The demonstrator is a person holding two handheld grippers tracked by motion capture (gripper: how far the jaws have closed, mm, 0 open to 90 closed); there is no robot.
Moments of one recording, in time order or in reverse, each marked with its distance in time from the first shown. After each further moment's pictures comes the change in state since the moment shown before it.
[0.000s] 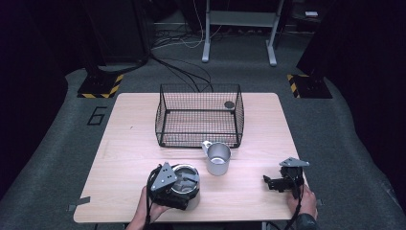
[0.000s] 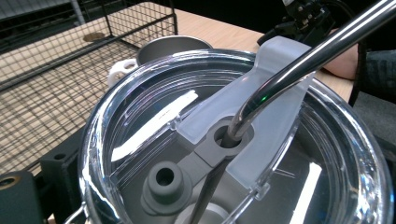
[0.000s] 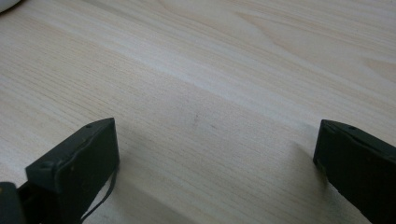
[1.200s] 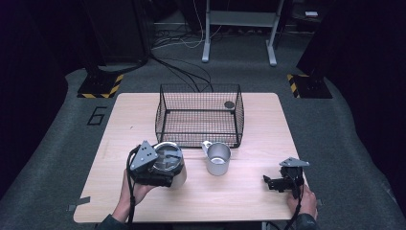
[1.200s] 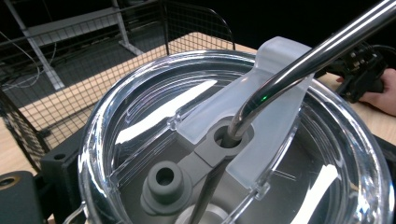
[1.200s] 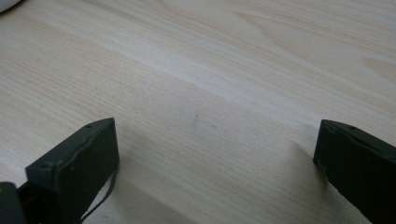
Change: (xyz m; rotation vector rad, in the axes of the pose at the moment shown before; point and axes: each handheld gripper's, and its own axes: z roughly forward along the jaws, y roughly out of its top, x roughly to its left) left arm 0.047 0.038 -0.034 -0.065 0.135 -0.005; right arm 0.000 0.000 0.000 -0.002 0.000 -0.004
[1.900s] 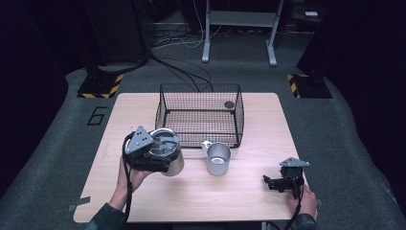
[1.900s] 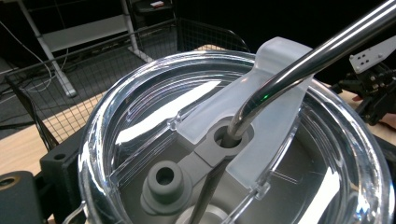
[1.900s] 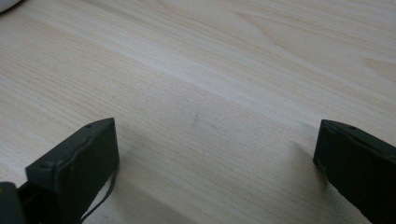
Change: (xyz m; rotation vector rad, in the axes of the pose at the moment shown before) left arm 0.023 0.027 0.002 -0.021 0.024 -0.007; right arm 0.000 0.000 0.000 0.001 0.001 0.001
